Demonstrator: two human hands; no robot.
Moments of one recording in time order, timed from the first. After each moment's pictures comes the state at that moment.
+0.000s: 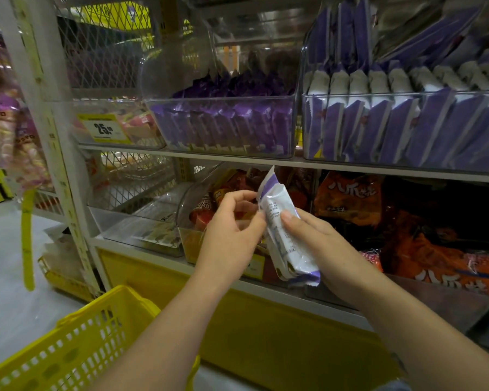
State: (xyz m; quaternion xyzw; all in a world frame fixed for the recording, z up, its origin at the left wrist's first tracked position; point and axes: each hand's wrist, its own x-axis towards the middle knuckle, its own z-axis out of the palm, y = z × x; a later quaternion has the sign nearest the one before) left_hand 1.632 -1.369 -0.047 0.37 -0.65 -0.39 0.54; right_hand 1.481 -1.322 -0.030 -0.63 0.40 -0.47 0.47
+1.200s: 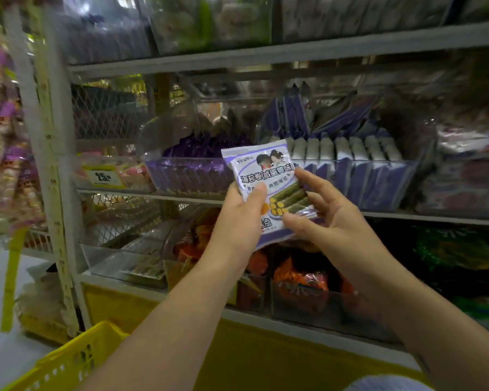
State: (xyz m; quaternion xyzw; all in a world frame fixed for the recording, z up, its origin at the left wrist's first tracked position) left_hand 1.583 -1.302 0.055 0.28 -0.54 -0.53 0.59; right_hand 1.443 -1.255 0.049 -0.67 0.39 -0.58 0.26
